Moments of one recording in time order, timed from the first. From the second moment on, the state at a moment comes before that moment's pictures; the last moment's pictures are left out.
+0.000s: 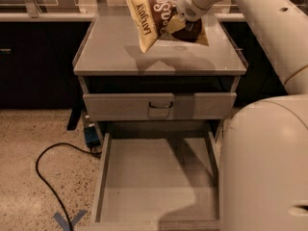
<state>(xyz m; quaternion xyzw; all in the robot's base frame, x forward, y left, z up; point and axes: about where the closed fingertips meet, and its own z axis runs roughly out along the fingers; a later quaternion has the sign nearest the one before) 0.797 -0.069 0.947 -0.58 0.72 -0.01 0.39</state>
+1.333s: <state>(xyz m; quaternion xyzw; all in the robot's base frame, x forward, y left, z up) 0.847 -0.104 0.855 -0.50 0.80 0.01 0.32</state>
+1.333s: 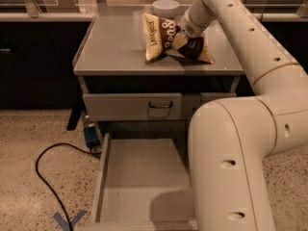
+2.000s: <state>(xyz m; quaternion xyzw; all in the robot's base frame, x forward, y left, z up) 0.847 -0.104 0.854 -0.50 0.80 0.01 0.32</state>
